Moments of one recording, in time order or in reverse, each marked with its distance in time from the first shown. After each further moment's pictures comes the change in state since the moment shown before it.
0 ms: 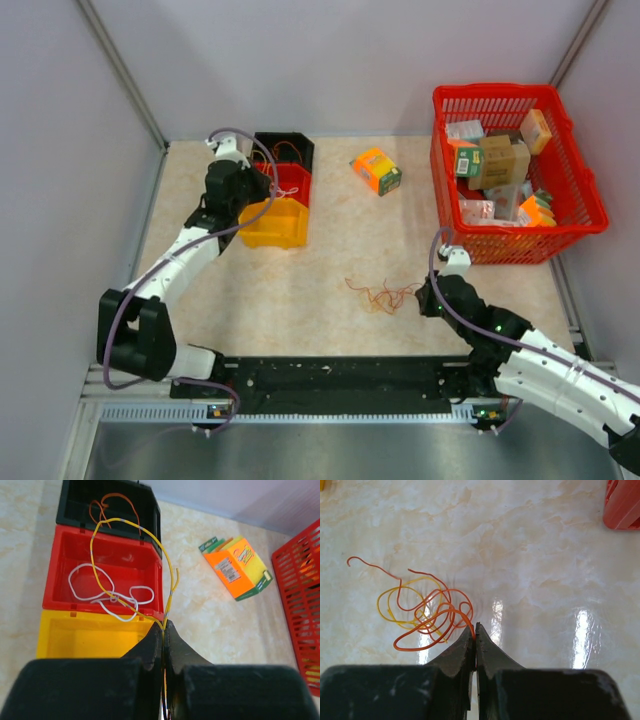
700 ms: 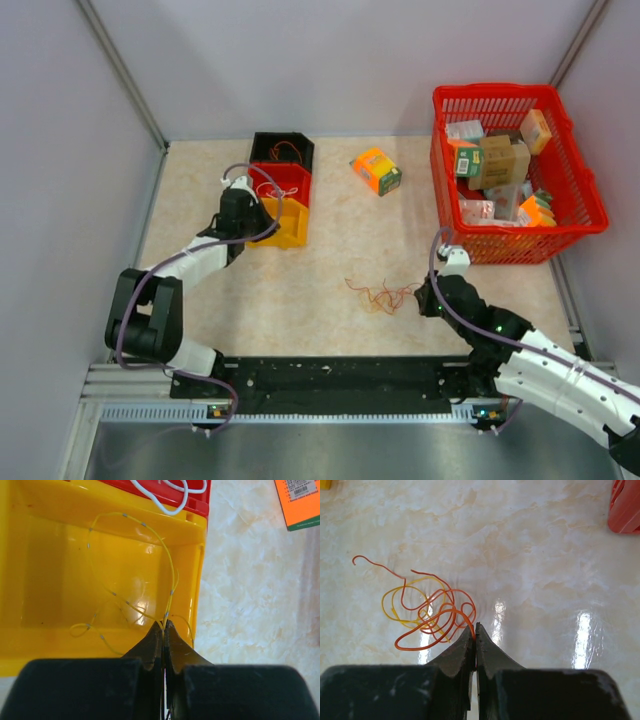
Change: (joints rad) left arm 0.038 0.115 -0.230 0.023 0.164 -0.112; right arm 0.000 -0.007 0.000 0.009 -0.013 -0.011
